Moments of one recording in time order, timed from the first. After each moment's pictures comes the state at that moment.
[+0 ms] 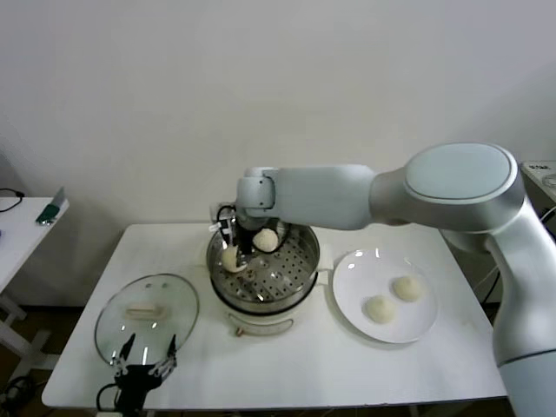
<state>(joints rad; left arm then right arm) 1.77 -1.46 -0.69 -1.99 -0.07 -0.01 0.02 0.64 1.54 -1.60 1.07 0.88 -0.45 -0.70</state>
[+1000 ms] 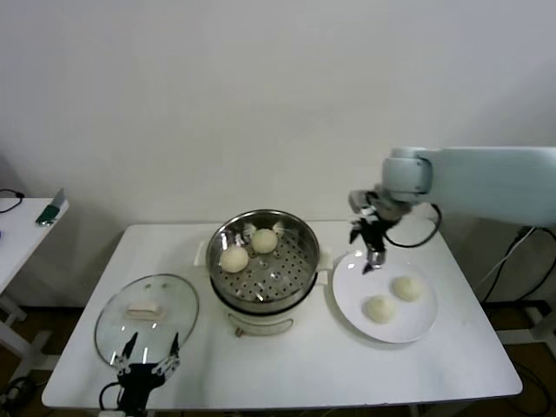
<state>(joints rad) 1.77 -1.48 -0.68 -2.01 -0.05 0.00 0.03 0.87 0.85 -1.84 1.48 0.67 -0.32 -0.88</state>
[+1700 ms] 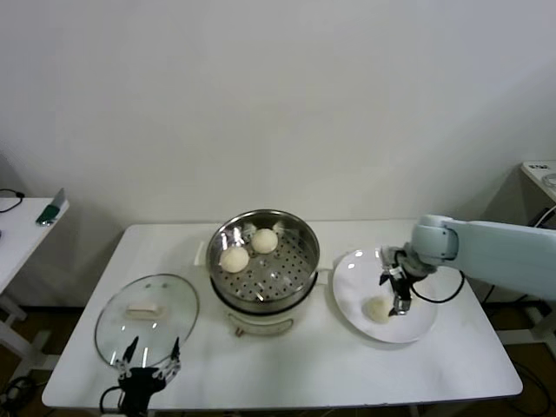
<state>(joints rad) 1.78 -1.49 -0.68 -2.01 -0.04 0.00 0.03 0.49 0.73 -1.62 1.41 0.47 -0.39 -0.77</state>
